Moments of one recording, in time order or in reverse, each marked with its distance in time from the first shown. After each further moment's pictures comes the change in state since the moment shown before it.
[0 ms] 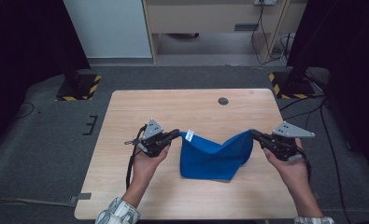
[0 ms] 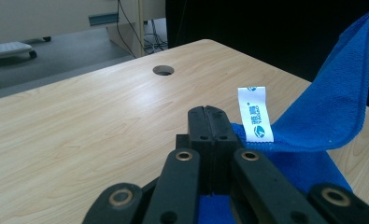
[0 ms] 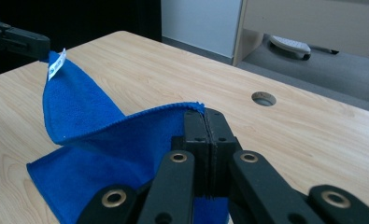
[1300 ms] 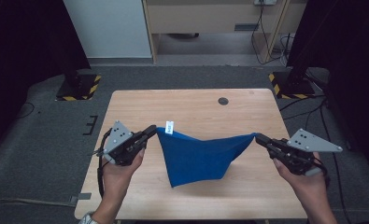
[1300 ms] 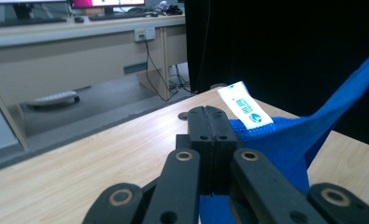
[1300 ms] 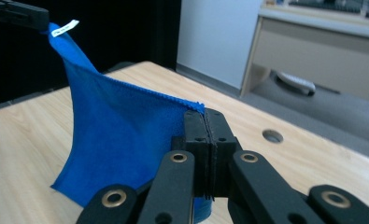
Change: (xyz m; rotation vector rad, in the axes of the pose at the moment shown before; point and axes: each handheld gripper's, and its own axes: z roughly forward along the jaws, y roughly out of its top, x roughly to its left) left arm -0.024 0.045 -0.109 -0.159 0.094 0.078; right arm 0.047 0.038 -0.069 -0.119 0.050 -0.103
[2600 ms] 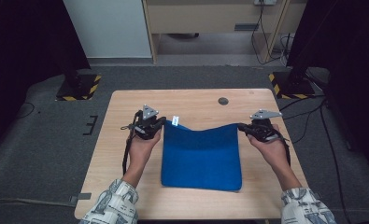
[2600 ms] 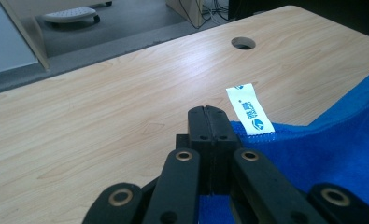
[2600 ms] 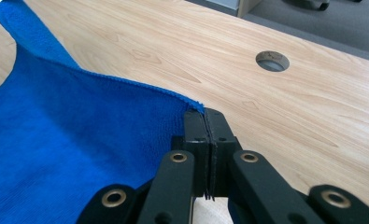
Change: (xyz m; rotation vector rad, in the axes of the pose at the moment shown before) left arm 0.066 -0.067 0.141 0.331 0.123 -0.082; right arm -0.087 -0.080 0.158 0.323 -0.033 0.132
